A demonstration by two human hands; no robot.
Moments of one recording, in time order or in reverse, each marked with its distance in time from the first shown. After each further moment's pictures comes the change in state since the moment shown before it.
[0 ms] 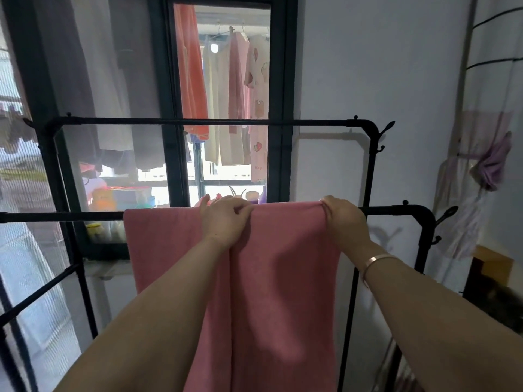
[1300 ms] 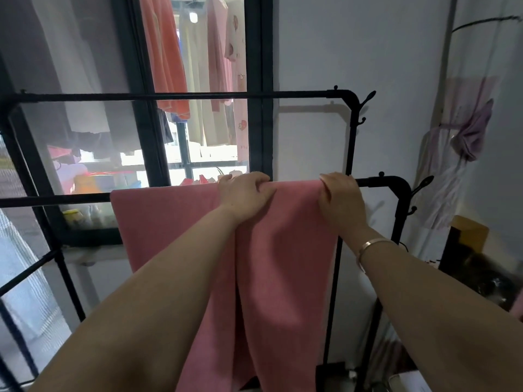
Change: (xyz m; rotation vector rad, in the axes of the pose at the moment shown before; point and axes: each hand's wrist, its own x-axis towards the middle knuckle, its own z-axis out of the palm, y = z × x) left_hand 0.004 0.068 0.039 0.032 -0.225 0.113; right_hand -0.017 0.047 -0.002 0.049 0.151 -0.003
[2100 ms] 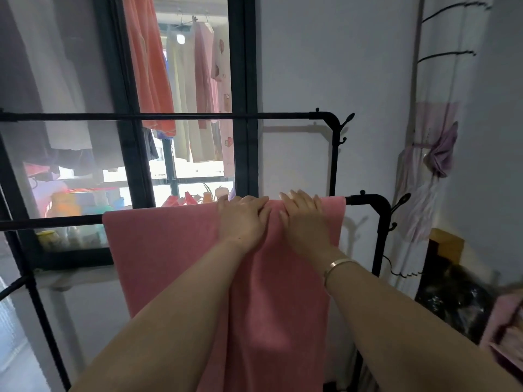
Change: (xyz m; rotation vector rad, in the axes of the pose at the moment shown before) left_hand -0.008 0.018 0.031 0.196 0.161 0.113; right_hand -0.006 -0.035 0.012 -0.197 -0.167 -0.030
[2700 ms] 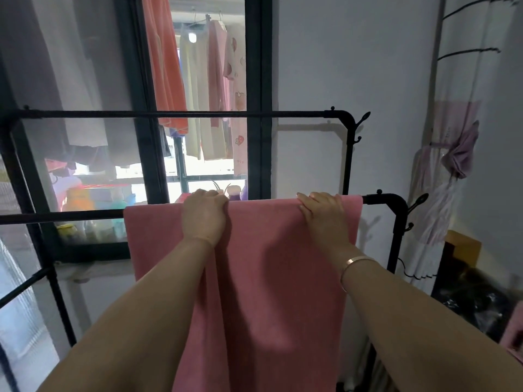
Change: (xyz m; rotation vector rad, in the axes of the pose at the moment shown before) left_hand -0.010 -0.085 -0.041 0.123 0.102 -0.069; right_hand 0.005 0.000 -0.002 0.057 0.032 0.059
